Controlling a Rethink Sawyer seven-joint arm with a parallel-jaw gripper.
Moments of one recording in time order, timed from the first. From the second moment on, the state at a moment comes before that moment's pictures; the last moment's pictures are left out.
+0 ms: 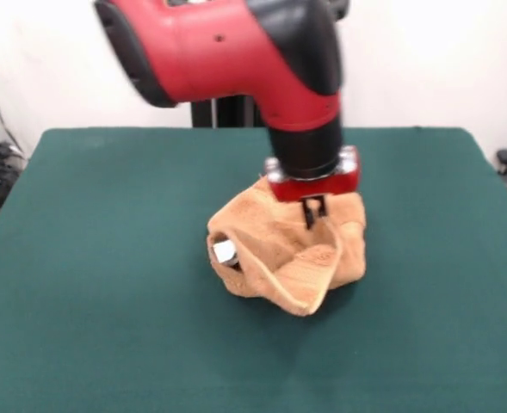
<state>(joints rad) -0.43 -0.45 0.39 1.57 -0.31 0.71 1.80</state>
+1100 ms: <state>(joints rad) -0.07 -0.52 0.21 1.52 -0.07 0.74 1.89</state>
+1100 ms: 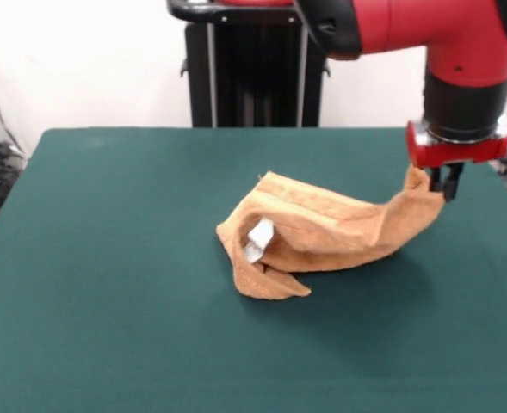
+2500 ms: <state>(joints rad) 0.18 -0.31 0.00 1.25 0.06 0.74 2.10</state>
